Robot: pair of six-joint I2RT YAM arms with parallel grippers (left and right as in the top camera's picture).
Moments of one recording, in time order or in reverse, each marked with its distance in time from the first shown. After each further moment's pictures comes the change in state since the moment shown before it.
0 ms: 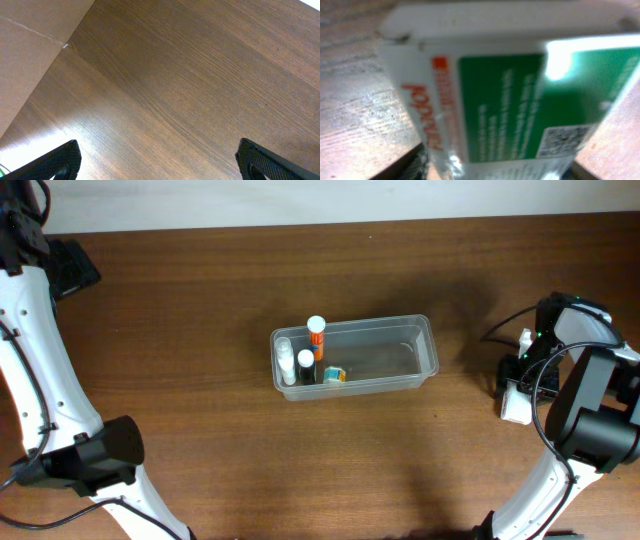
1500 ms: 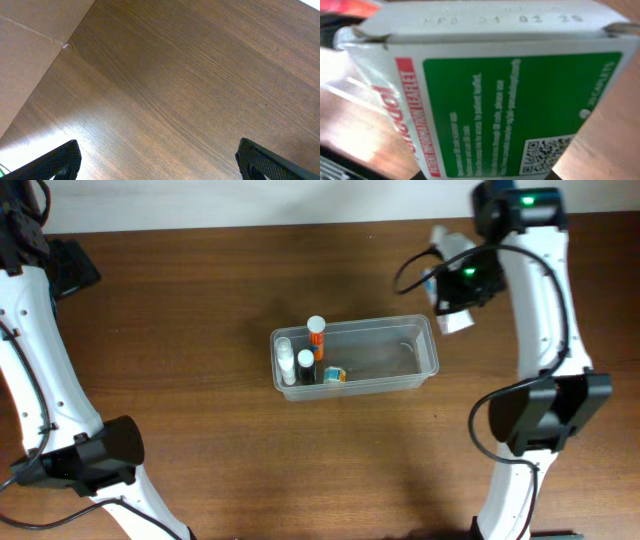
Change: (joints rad) left arm 0.000 0.000 0.000 0.000 0.000 0.000; right arm 0.455 0.040 0.882 -0.531 -0.221 -0.375
